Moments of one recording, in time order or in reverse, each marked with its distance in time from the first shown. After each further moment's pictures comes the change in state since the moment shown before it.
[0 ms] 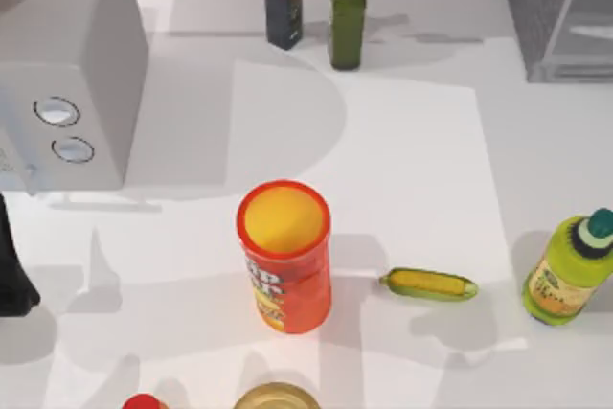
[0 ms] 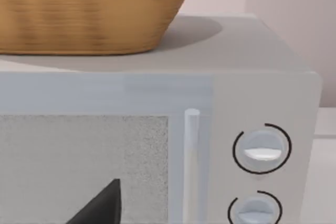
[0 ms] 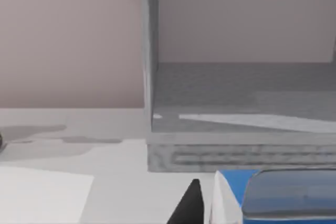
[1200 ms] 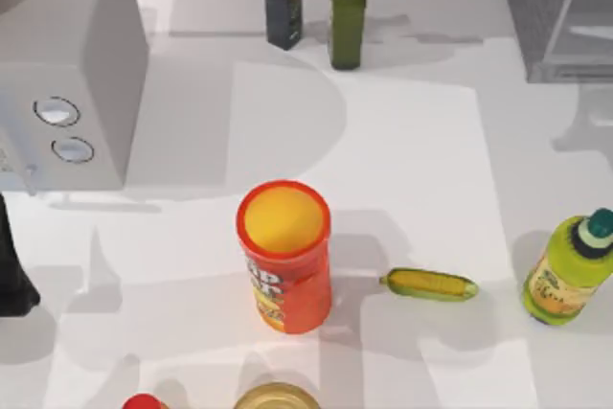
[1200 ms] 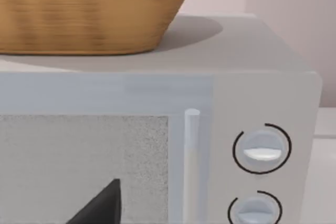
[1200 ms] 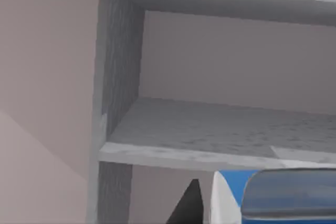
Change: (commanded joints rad) left arm 0.000 0.000 0.000 0.000 0.000 0.000; right arm -0.188 1.082 0.589 0.740 -0.209 -0.029
